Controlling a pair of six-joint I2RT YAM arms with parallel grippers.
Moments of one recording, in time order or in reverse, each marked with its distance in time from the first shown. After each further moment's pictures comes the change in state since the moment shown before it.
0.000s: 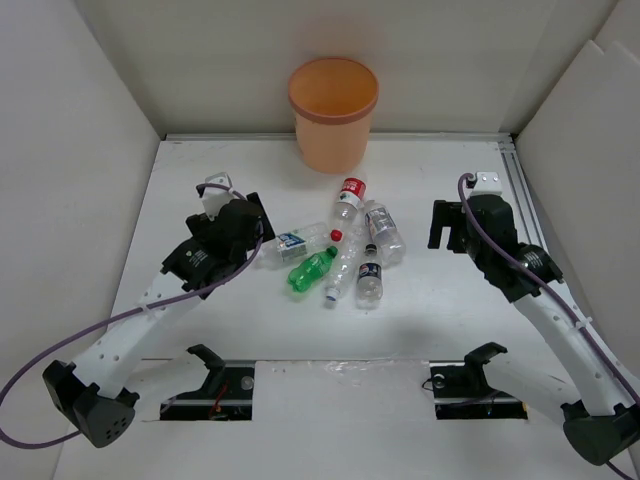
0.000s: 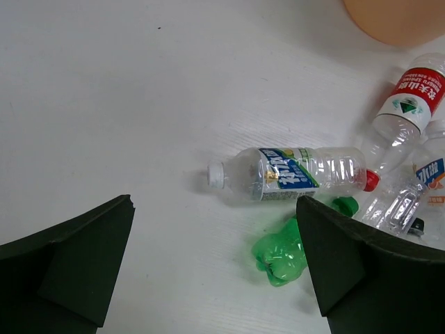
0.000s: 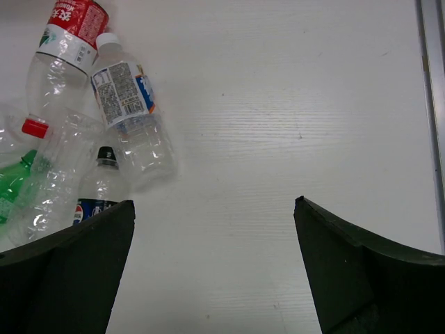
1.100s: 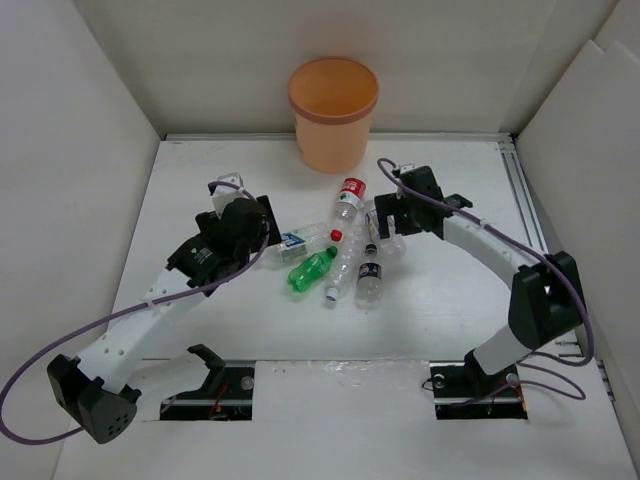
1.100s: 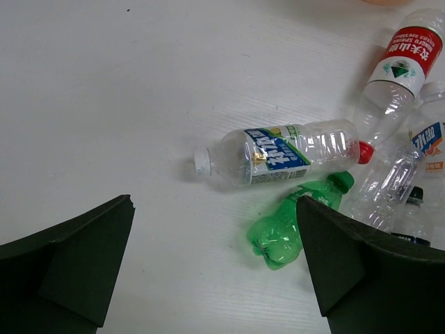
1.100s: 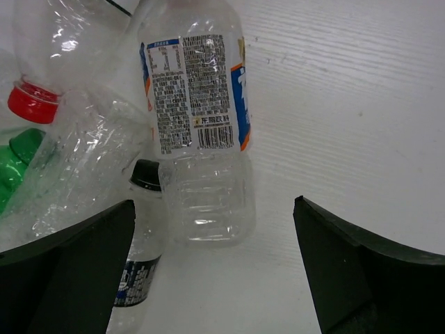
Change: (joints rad) left arm 0.000 0.028 -0.005 0.022 0.090 0.055; right arm -0.008 0.629 0.137 0.208 -0.298 -0.086
